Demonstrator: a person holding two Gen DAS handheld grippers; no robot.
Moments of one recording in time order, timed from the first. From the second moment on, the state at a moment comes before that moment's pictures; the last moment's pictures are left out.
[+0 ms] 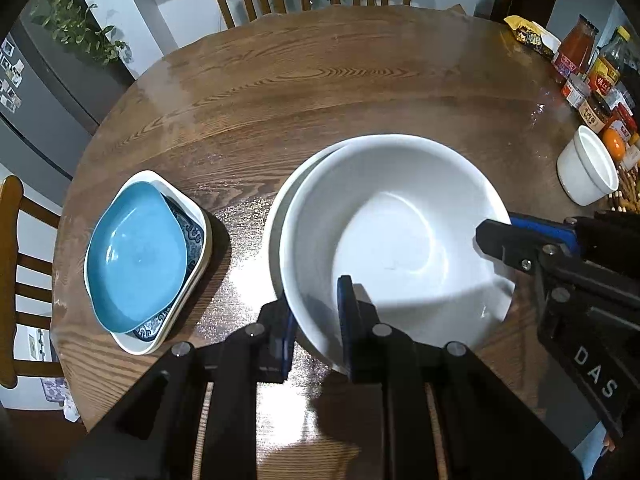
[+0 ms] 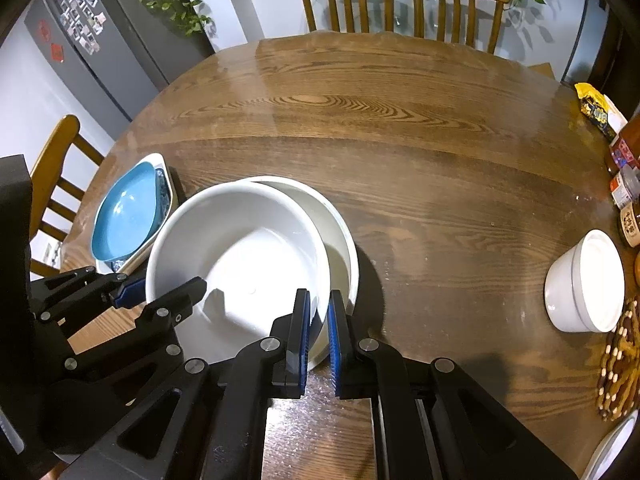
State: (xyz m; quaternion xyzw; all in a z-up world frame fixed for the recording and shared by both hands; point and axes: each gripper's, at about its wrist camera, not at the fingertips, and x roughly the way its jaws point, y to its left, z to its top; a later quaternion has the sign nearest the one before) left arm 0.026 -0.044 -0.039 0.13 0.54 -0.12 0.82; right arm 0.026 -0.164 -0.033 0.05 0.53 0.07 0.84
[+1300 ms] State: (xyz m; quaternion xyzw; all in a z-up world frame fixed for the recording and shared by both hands) left arm 0.029 -0.057 -0.048 0.16 0.55 -0.11 0.81; right arm 0.031 -0.154 -0.033 0.00 0.53 0.05 0.84
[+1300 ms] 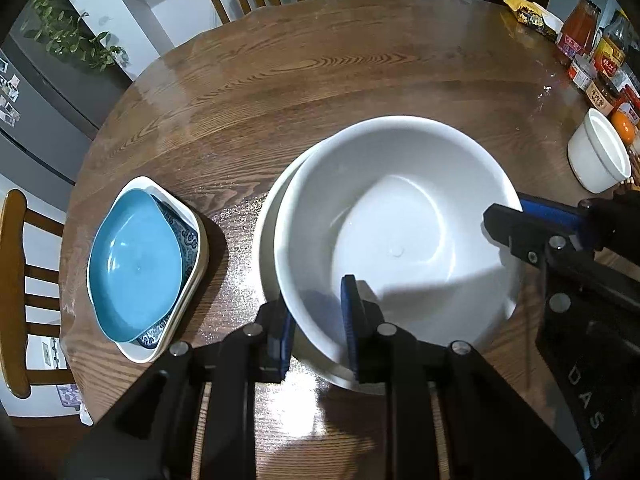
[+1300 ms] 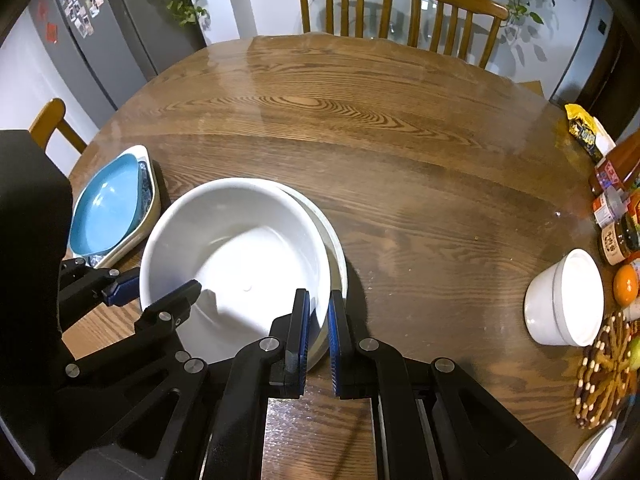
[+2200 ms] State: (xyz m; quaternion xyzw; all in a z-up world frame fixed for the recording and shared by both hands) left arm 0.029 -0.055 -0.042 0.16 0.54 -0.11 0.82; right arm 0.030 -0.156 -0.029 0.00 0.53 0.05 0.85
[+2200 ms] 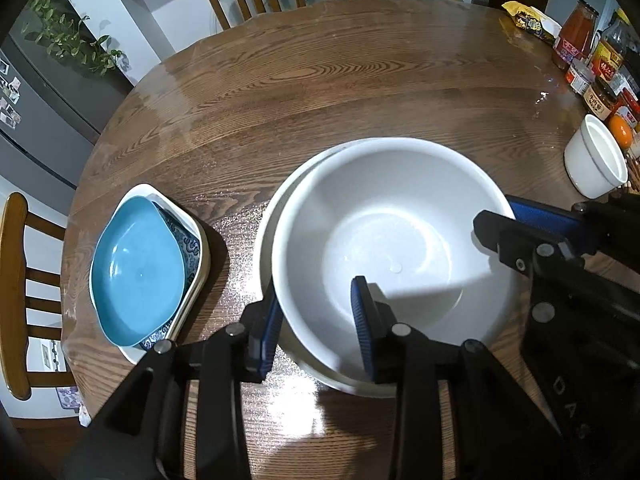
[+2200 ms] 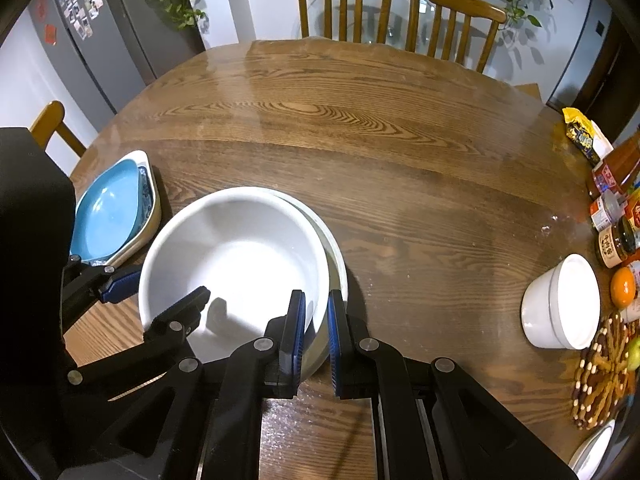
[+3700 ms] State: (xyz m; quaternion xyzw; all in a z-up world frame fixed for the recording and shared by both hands) left arm -0.009 -0.081 0.011 0.10 0.48 -0.16 0.85; right arm -0.050 -0.239 0.020 0.08 0.43 -0.02 0.90
